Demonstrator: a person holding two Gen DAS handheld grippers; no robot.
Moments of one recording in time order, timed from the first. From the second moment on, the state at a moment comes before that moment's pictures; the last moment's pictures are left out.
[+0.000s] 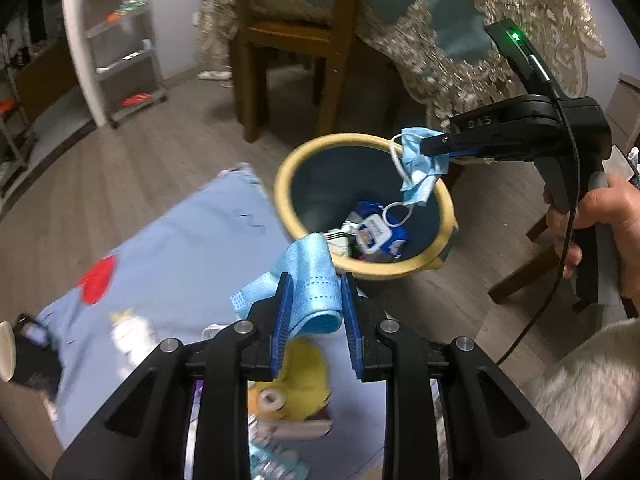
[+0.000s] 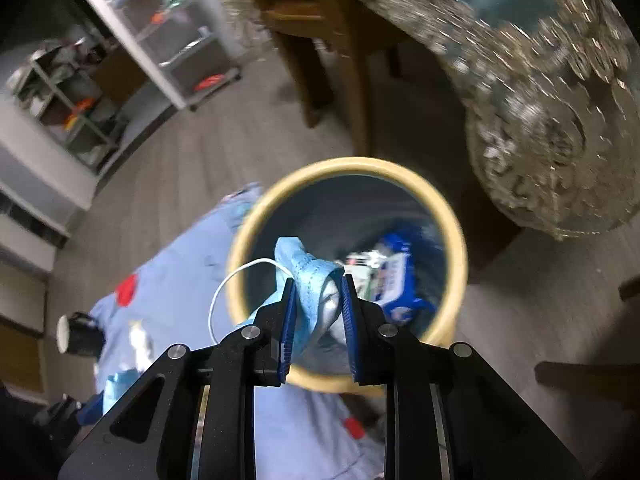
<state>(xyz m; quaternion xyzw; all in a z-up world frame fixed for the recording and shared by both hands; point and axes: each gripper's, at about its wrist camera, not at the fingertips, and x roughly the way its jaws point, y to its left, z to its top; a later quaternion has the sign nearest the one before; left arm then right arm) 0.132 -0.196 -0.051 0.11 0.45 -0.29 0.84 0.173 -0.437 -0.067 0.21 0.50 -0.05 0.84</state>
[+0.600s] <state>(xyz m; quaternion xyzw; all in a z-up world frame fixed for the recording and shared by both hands) 0.182 -0.272 -0.081 0.11 0.43 -0.31 0.84 0.180 -0.460 -0.095 0.21 0.48 -0.10 0.84</state>
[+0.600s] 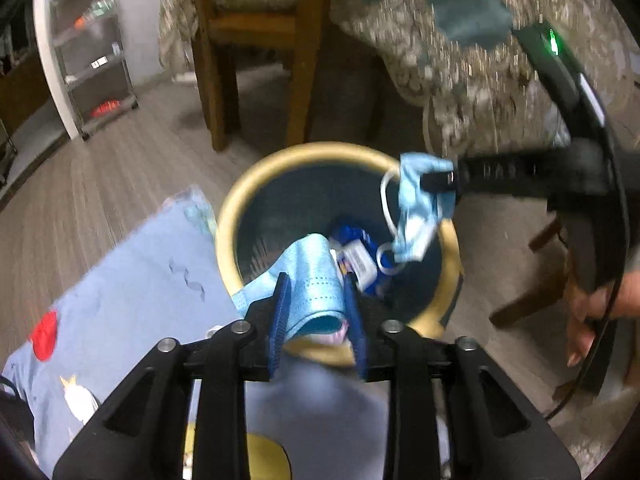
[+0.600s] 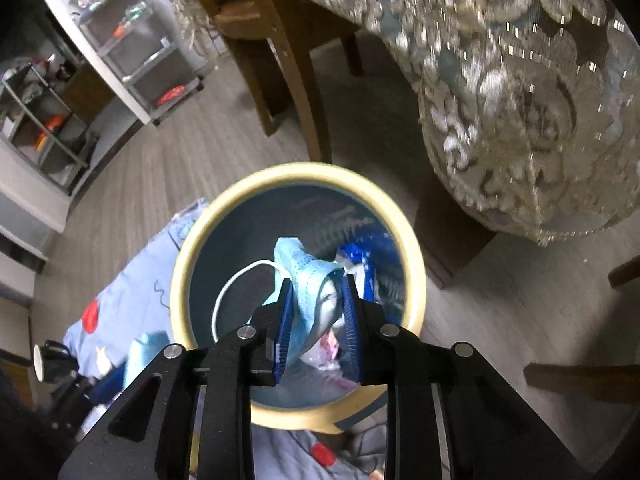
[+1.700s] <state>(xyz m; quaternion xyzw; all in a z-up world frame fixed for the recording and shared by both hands) 0.100 -0.022 -0.009 0.09 0.41 -0.11 0.90 0.149 -0.328 -0.005 0.05 0.38 0.00 0.92</state>
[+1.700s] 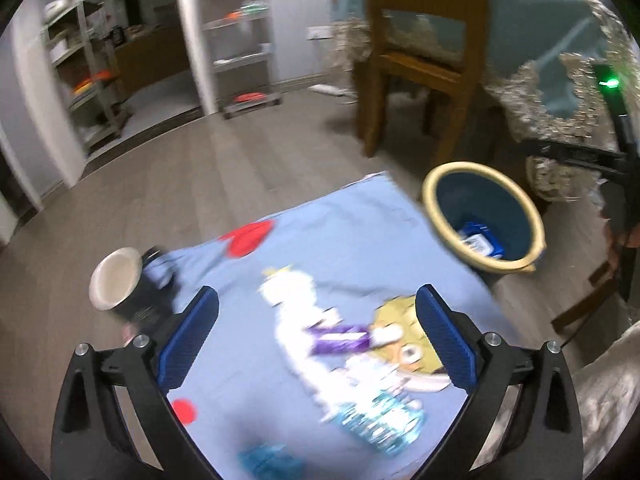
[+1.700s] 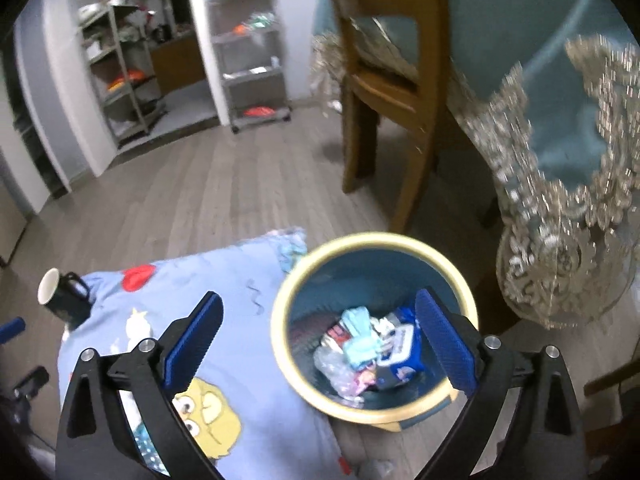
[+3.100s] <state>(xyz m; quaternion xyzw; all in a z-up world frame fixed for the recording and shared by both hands) 0.124 0.071 -0.087 0.00 0.49 -0.02 0.87 0.149 -0.091 -0.176 -0.17 0.55 0.25 0.78</state>
